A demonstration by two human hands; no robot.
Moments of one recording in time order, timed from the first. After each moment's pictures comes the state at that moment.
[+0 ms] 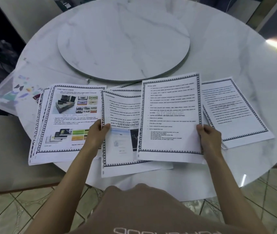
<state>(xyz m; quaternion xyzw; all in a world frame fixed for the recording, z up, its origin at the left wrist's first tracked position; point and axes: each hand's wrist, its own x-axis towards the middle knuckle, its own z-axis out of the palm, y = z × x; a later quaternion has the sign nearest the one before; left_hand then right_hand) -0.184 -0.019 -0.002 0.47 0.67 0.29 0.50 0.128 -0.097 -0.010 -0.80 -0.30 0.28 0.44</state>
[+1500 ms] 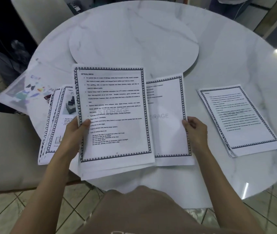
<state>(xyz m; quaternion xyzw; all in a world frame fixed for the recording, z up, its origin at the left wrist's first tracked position) -0.259 -0.018 0.025 0.44 0.61 0.40 0.53 0.075 -0.052 -0.001 -0.74 -0.34 0.34 0.47</state>
